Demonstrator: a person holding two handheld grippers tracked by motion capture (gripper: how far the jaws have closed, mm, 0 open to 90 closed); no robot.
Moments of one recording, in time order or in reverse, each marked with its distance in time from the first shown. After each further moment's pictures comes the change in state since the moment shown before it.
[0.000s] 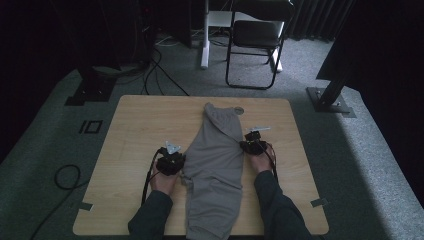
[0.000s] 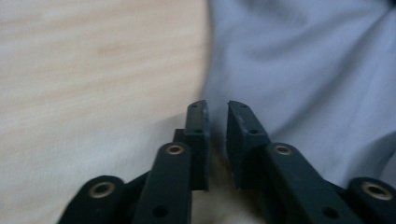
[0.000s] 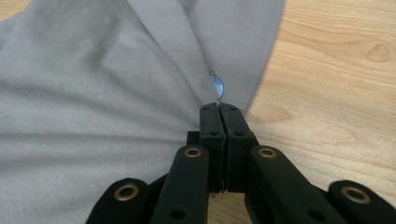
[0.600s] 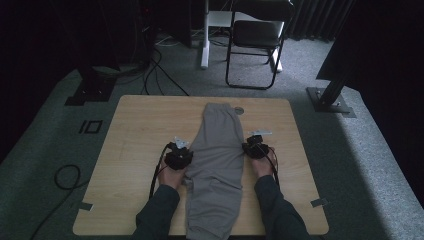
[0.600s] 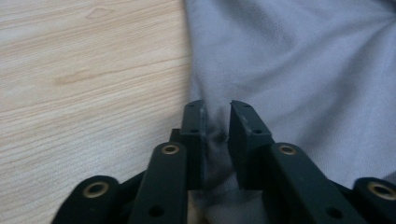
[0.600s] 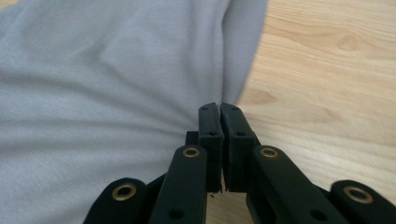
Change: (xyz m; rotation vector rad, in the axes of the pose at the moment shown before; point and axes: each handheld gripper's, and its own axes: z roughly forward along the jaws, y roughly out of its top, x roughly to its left) left arm -0.009 0.010 0.024 0.034 -0.039 0.019; right arm 0.001 -0.014 -0.010 -0.044 -0.054 0.004
